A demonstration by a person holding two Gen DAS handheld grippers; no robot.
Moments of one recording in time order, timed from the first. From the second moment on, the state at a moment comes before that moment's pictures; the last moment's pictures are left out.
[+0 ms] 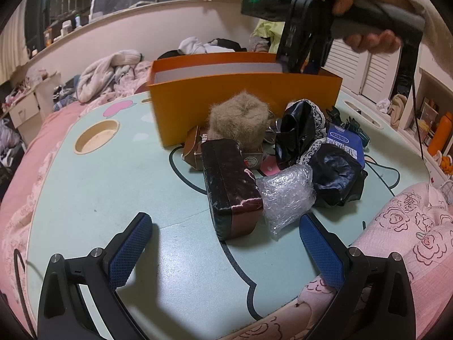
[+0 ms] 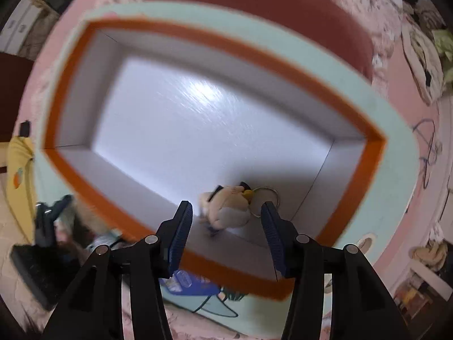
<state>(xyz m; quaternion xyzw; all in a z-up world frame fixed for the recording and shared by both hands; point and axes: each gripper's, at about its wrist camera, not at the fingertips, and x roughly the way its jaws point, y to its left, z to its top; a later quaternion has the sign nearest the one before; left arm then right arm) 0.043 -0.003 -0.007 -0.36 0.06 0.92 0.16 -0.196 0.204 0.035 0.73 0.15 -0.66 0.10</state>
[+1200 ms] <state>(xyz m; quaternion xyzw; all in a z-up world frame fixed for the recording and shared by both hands) 0.044 -0.003 -0.009 -0.36 0.06 0.92 0.16 -0.058 0.236 0.069 0.47 -0.01 -0.86 0.22</state>
